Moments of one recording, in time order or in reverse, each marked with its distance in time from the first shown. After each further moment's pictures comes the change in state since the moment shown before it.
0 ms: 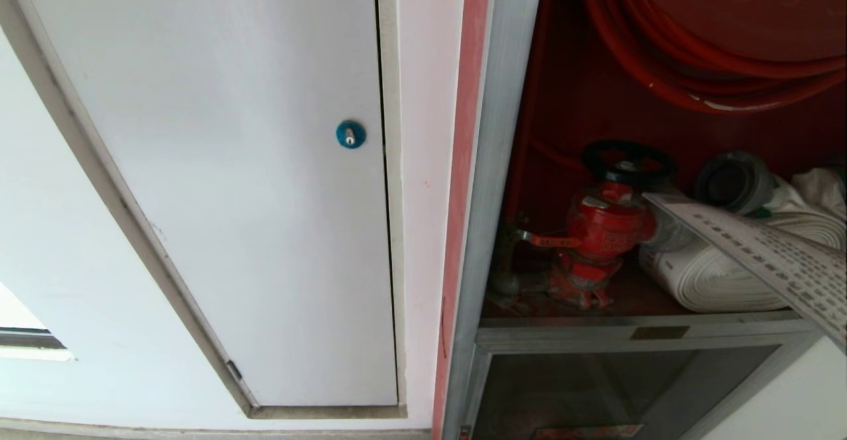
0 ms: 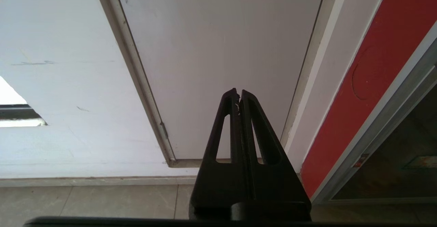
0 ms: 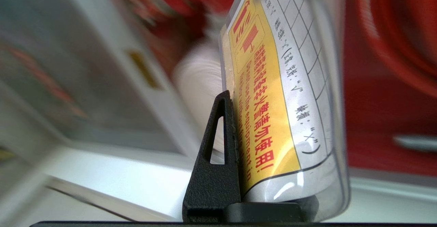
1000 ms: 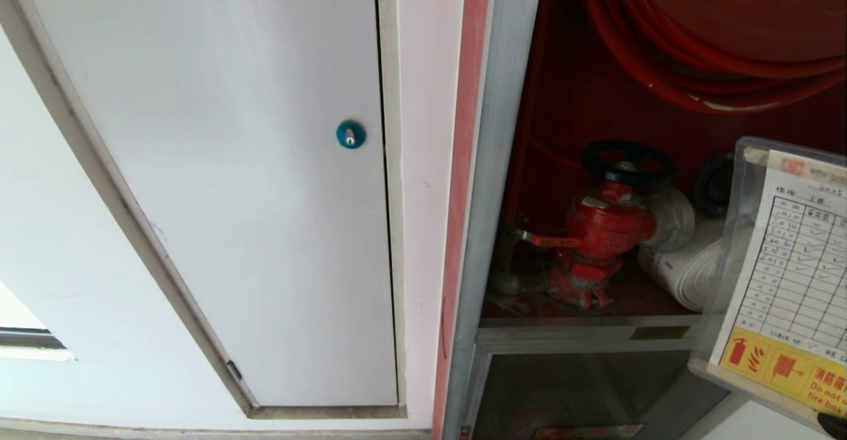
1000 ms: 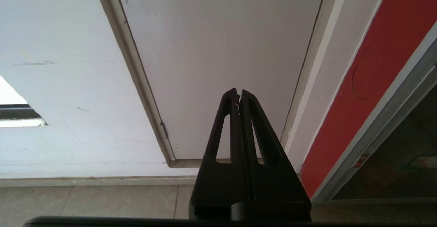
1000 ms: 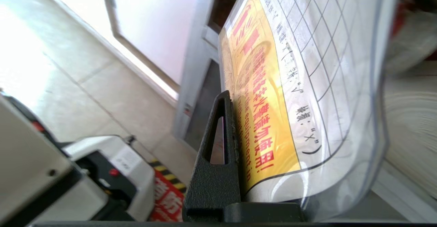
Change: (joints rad) left arm 0.000 0.000 0.000 0.000 0.000 0.000; right arm -0.001 -0.129 0.118 0.089 0.479 0.698
